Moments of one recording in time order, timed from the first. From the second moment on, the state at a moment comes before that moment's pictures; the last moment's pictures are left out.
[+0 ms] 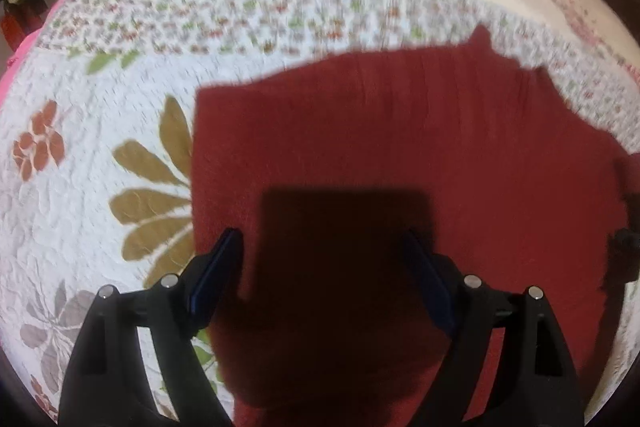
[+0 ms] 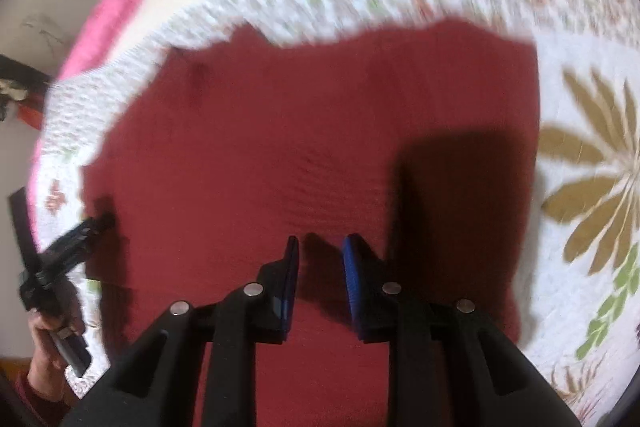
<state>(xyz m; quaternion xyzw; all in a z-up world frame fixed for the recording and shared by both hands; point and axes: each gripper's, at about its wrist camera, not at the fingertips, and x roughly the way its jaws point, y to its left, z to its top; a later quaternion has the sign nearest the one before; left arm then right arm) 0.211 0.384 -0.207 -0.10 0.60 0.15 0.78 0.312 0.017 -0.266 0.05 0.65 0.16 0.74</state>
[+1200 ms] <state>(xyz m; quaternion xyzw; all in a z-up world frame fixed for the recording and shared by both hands) -0.092 0.367 -0.163 -0.14 0.67 0.12 0.72 0.033 -0.110 -0.244 0.05 0.70 0.14 0.70</state>
